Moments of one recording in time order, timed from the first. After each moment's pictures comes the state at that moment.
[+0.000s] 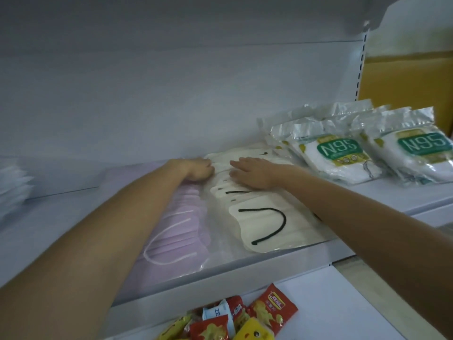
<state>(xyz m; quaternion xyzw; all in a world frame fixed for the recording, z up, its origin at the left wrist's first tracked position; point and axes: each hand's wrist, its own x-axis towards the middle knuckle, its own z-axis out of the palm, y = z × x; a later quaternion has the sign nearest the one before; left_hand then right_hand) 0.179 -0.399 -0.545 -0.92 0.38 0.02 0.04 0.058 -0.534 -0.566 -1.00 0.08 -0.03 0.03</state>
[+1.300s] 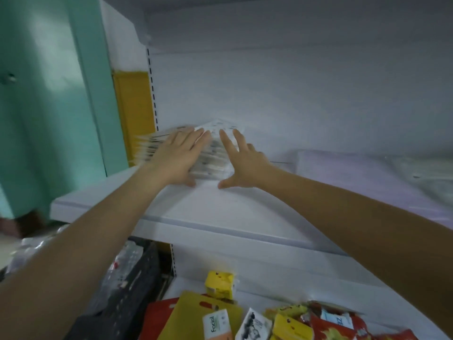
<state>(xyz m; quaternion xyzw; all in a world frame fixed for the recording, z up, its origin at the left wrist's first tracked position) 0.174 0.059 -0.546 -0.94 0.20 -0.23 0.16 0.171 -0.125 -0.555 -0.97 -0.16 -0.17 0.01</state>
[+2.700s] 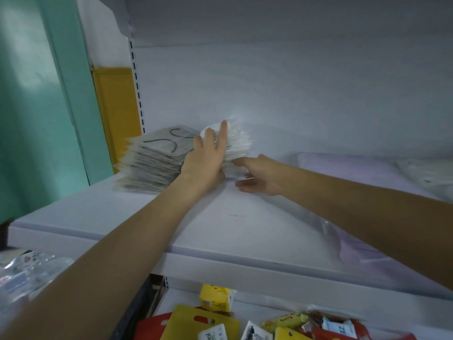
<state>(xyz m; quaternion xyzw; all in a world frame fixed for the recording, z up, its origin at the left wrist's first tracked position) 0.215 -0.011 -0.561 -0.93 0.18 -0.31 -0.02 0.195 -0.142 -0.554 -0.75 0.08 0.02 0.66</state>
